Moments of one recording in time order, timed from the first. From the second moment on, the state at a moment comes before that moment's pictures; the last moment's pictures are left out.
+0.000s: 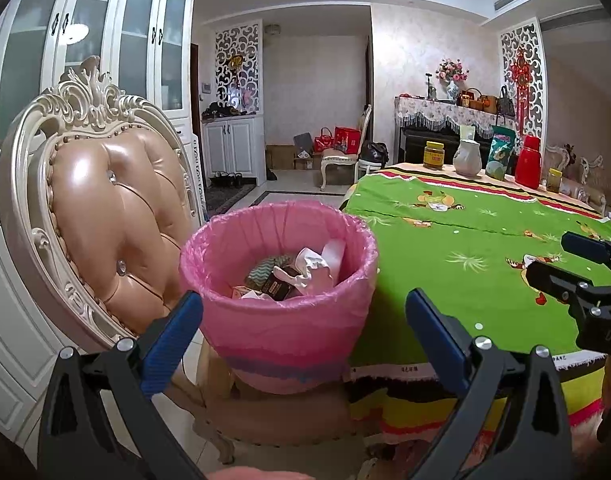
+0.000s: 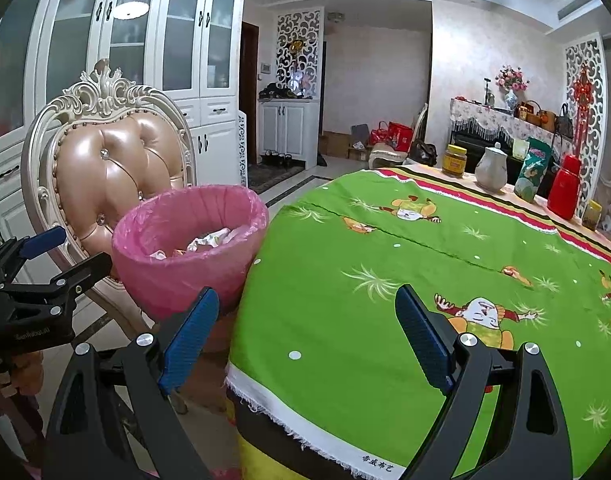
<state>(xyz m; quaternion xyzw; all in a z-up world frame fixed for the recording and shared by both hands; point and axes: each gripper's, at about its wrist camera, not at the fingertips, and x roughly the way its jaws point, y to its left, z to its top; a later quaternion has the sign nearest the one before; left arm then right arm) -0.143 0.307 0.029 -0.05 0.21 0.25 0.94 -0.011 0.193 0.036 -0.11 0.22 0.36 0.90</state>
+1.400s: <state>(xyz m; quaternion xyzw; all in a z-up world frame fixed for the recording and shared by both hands) -0.160 0.320 0.020 -0.02 0.22 0.24 0.94 -0.029 0.223 0.026 -0.15 0.23 0.43 0.86</state>
